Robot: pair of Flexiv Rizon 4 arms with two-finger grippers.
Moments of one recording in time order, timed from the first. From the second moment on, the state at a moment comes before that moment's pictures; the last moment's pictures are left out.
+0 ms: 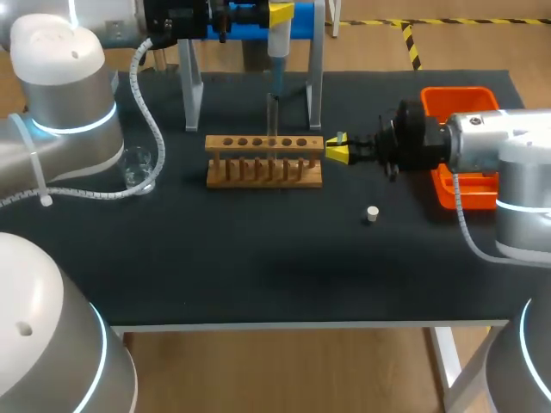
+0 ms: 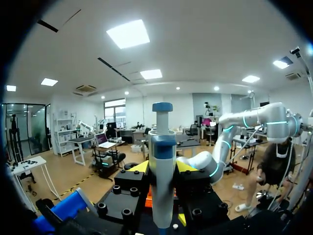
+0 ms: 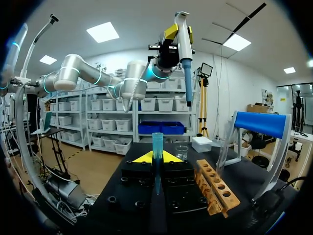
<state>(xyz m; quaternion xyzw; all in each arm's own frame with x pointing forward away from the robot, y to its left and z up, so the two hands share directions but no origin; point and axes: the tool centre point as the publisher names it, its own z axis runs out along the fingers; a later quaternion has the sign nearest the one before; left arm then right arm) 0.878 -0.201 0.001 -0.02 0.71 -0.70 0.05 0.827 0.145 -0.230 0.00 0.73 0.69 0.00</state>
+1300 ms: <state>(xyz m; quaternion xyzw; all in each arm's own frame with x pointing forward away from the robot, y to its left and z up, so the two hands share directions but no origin) 0.858 -0.201 0.000 -0.05 0.70 -0.71 0.04 0.832 0.161 -0.233 -0.03 0.74 0.67 0.02</state>
